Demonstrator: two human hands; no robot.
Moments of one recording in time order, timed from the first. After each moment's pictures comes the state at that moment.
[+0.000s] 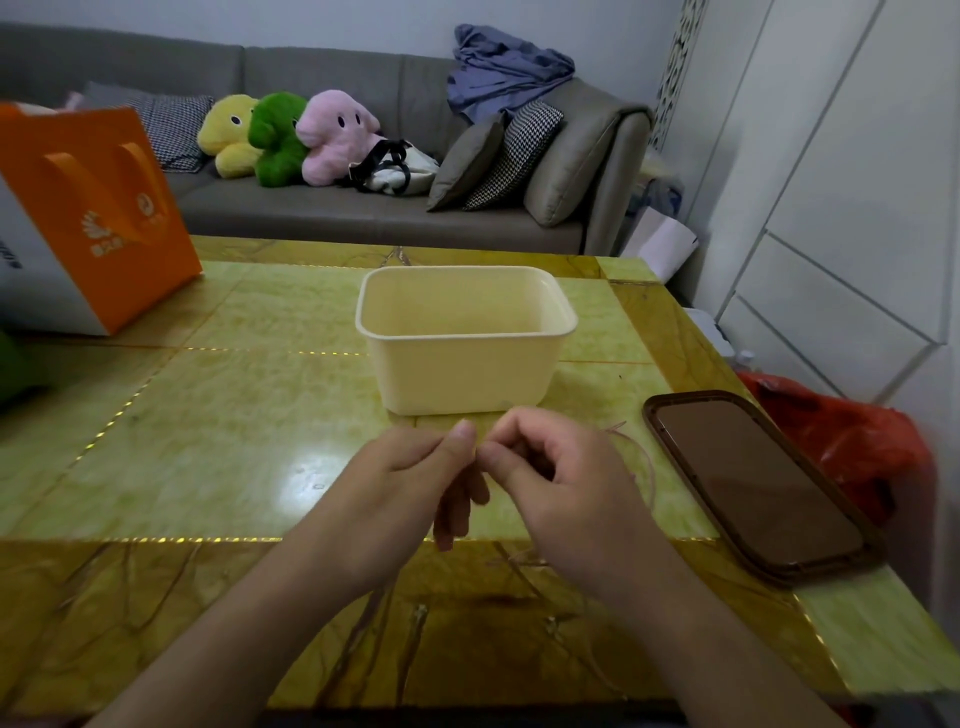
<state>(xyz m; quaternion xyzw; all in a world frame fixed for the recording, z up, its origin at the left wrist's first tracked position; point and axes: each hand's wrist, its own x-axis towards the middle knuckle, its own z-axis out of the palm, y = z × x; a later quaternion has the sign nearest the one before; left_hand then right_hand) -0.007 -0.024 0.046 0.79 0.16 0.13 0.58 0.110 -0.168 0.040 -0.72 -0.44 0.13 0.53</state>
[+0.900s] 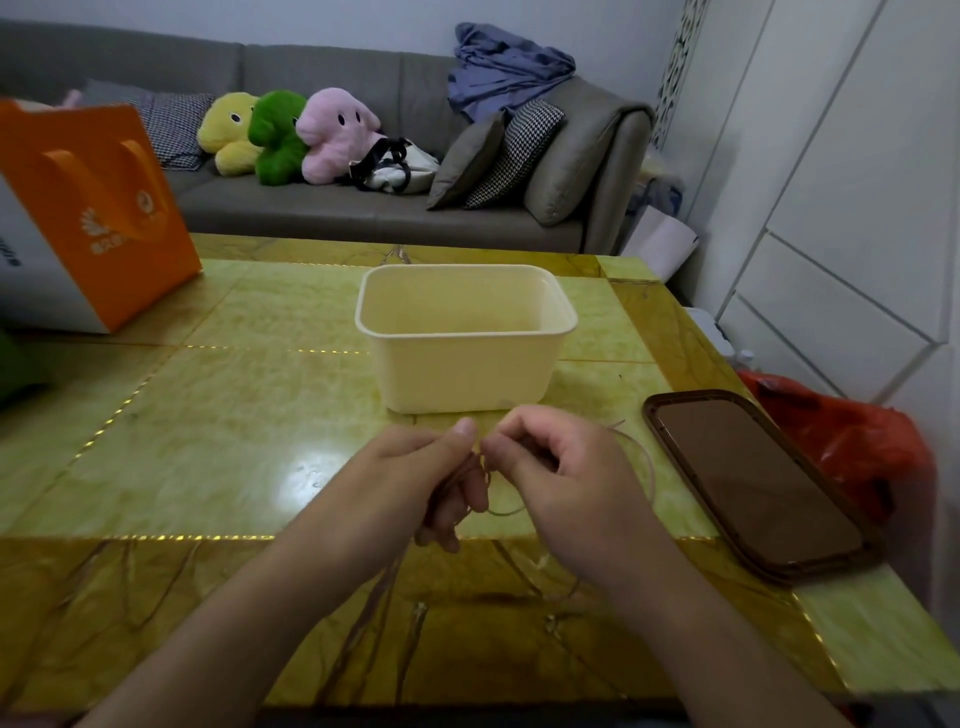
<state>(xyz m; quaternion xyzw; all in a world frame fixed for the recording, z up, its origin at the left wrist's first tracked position) -0.006 -0.027 0.053 0.74 0.17 0.10 0.64 0.114 -0.167 0.039 -0.72 -0.43 0.12 0.53</state>
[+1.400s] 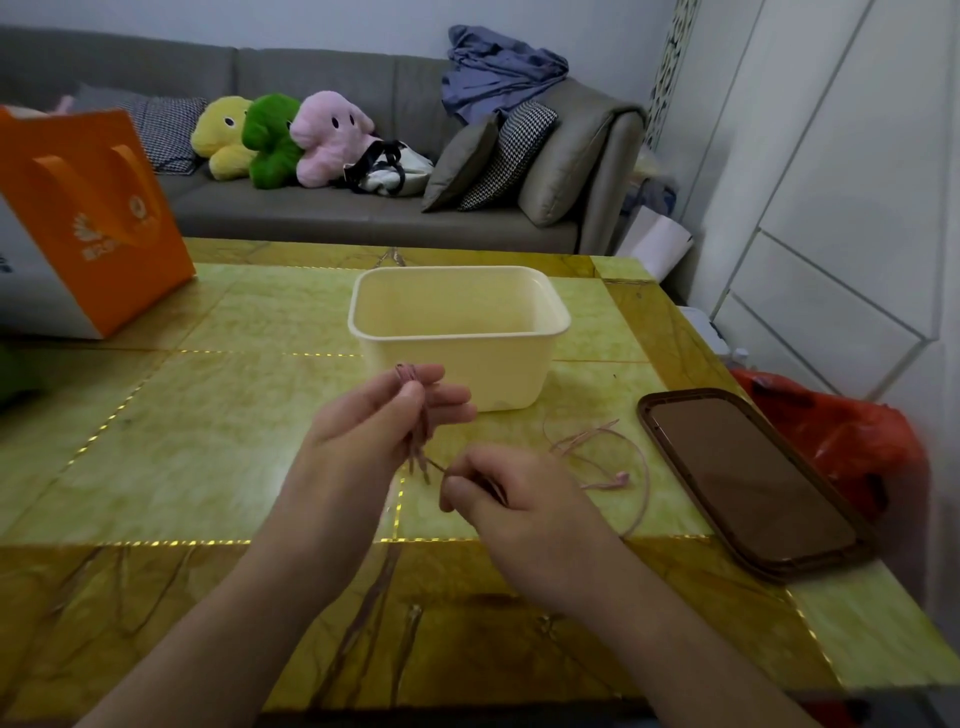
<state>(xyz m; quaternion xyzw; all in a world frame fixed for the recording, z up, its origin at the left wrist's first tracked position) -0.002 -0.025 0.053 0.60 0.17 0.30 0.72 0.101 -0.158 0.031 -0.76 -0.46 0.18 0.43</state>
